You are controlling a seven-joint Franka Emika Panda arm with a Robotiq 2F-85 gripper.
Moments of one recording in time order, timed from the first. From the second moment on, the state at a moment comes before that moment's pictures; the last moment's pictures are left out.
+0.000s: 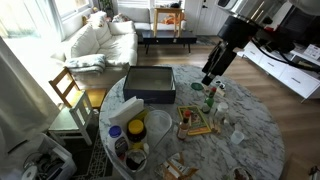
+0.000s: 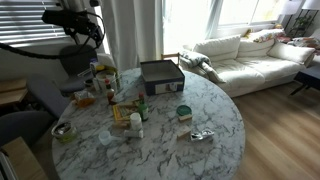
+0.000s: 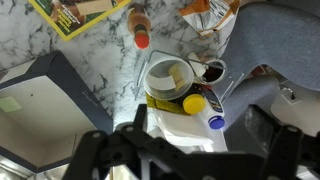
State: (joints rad) arm 0.22 -0.28 -0.11 -2.18 0.30 2.13 -0.59
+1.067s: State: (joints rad) arm 0.20 -0.03 0.04 -2.25 0.19 2.46 -0.49
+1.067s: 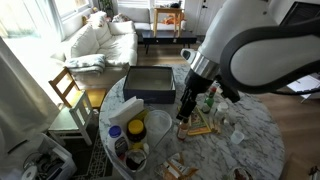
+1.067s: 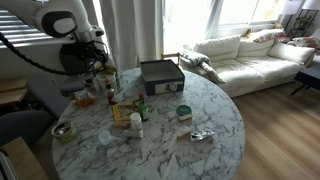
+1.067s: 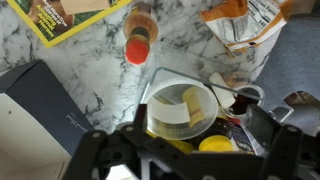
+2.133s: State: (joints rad) arm 0.18 0.15 0.07 -2.22 -0.05 2.68 -0.04
